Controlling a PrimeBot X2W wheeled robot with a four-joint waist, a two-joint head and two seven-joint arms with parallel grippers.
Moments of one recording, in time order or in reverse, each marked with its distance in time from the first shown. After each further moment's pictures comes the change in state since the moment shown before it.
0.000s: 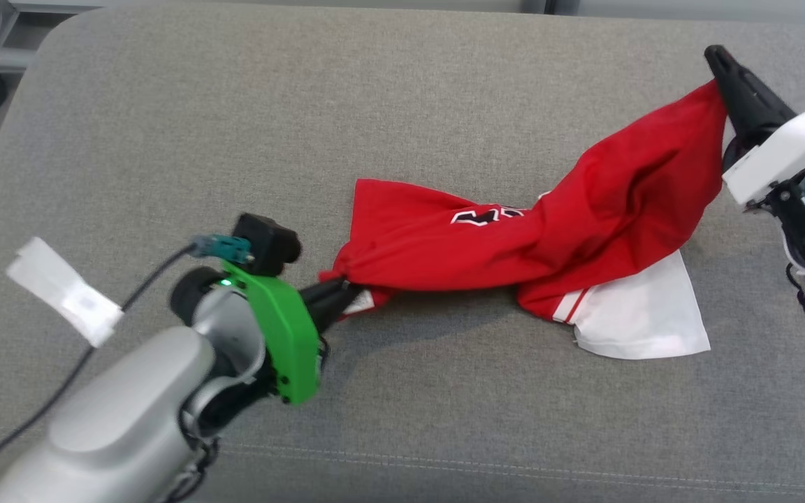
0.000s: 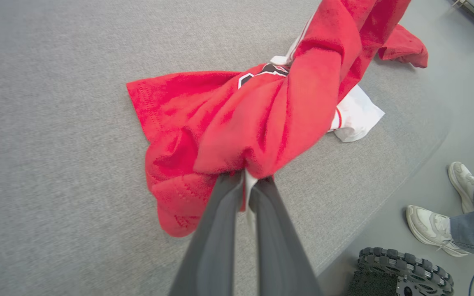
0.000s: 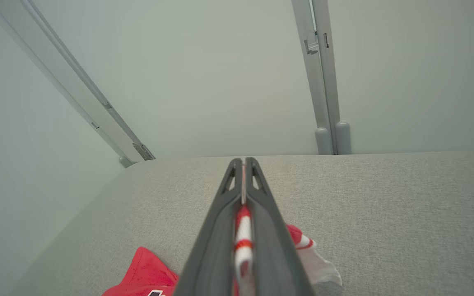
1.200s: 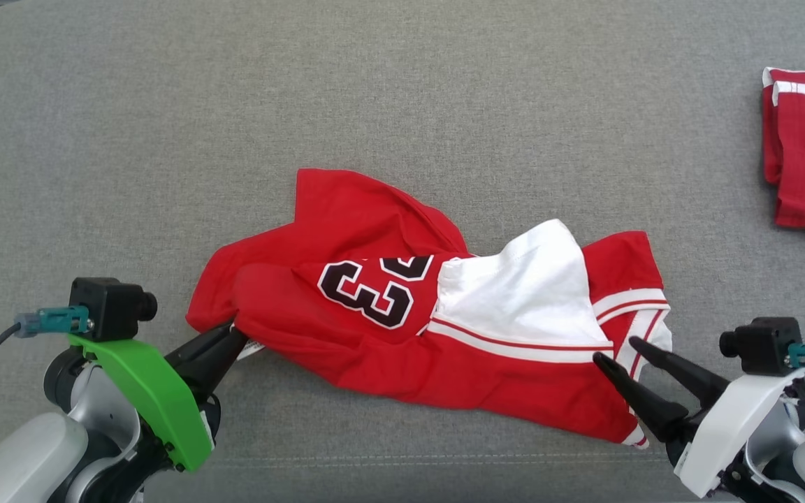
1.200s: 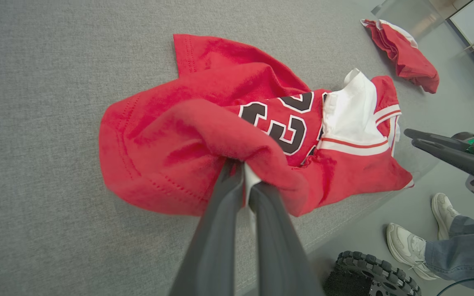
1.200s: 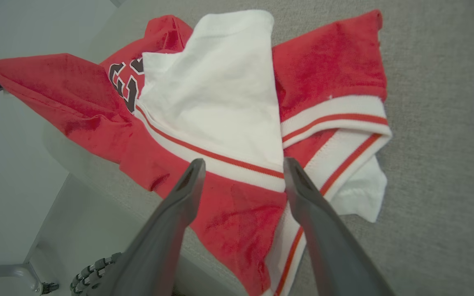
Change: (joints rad) left arm 0.272 0.319 0.193 -0.334 -0.137 0.133 -0.056; right arm 0.653 -0.111 0.160 -0.427 -0.012 -0.024 0.023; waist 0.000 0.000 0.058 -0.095
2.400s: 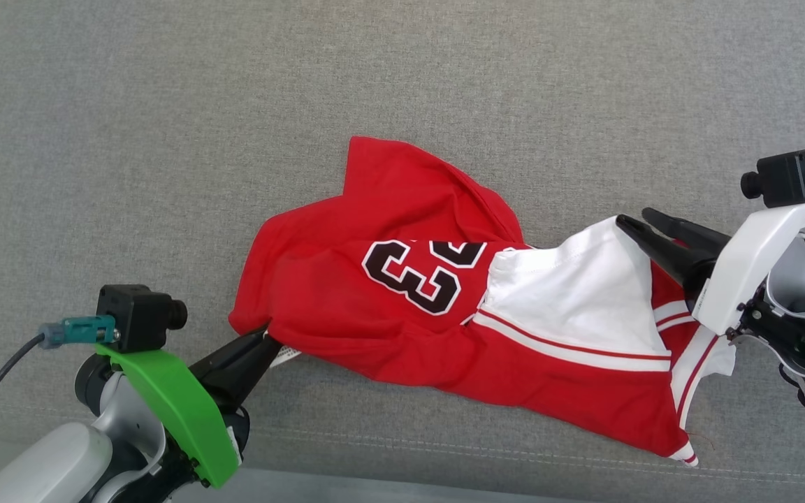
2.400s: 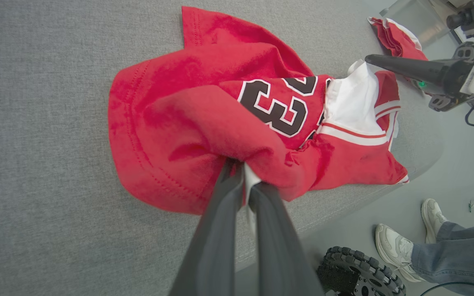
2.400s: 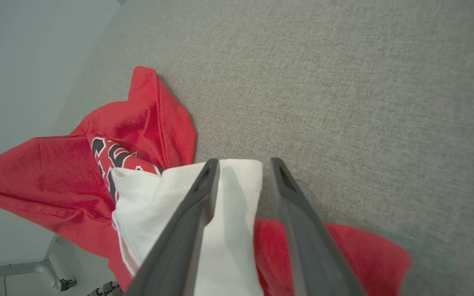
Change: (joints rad) left arm 0.021 -0.018 -0.014 -0.096 0.012 0.021 -0.002; right arm -0.387 -0.007 -0.049 0.128 0.129 -0.007 0.292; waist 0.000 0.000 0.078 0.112
